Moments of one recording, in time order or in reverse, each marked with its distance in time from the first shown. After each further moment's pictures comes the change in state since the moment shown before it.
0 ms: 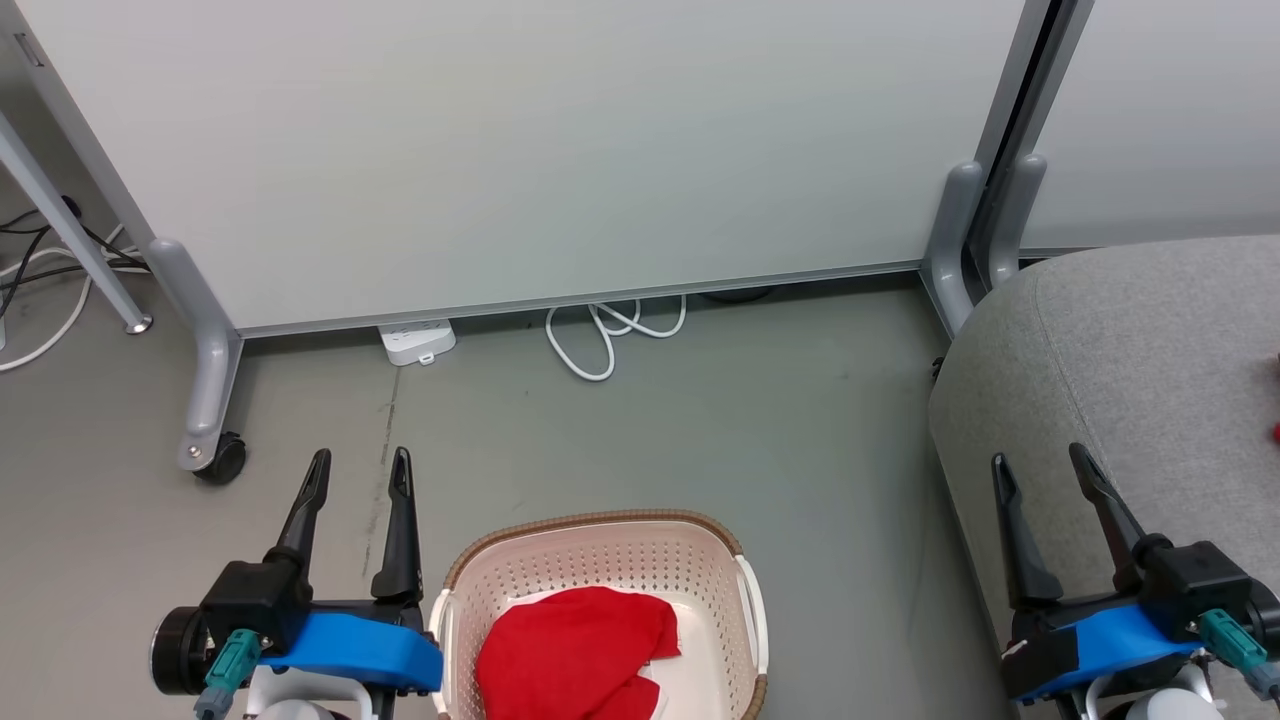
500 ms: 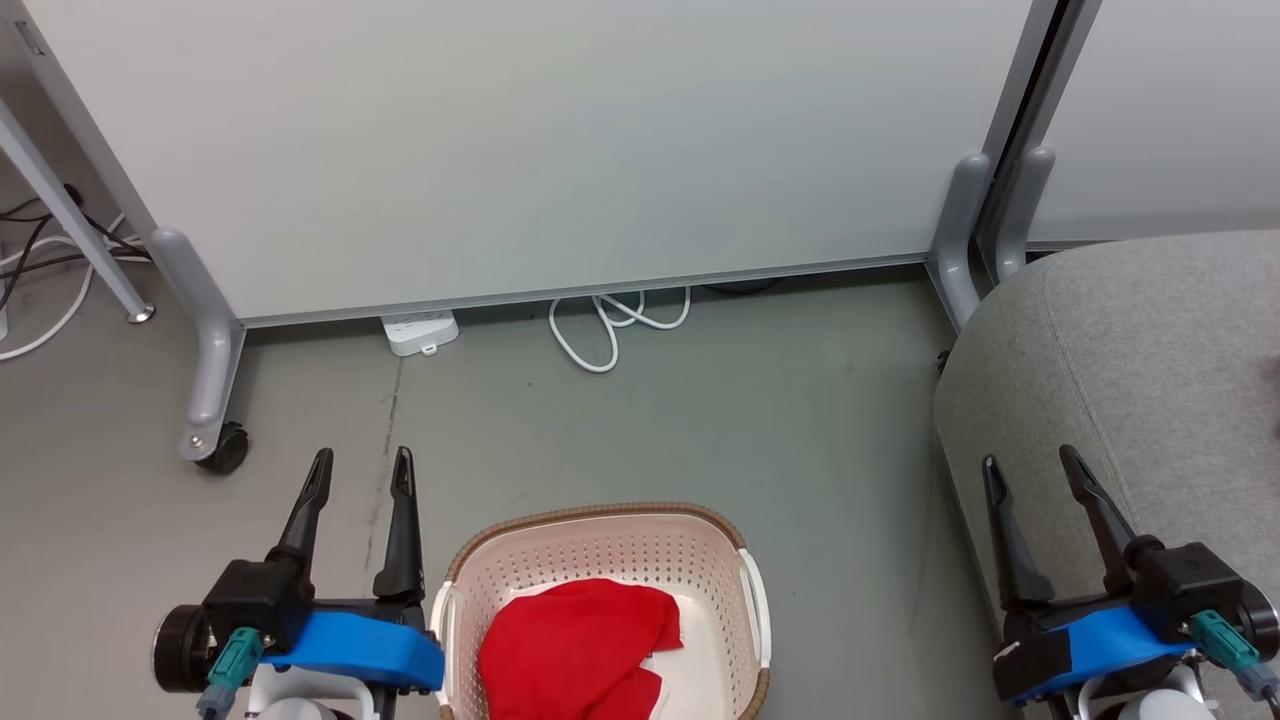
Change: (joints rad) left arm 0.001 0.000 -0.002 0.002 -0.001 -0.001 0.000; right arm 0.003 0.015 0.004 0.000 0.000 0.000 0.000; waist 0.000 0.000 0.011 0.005
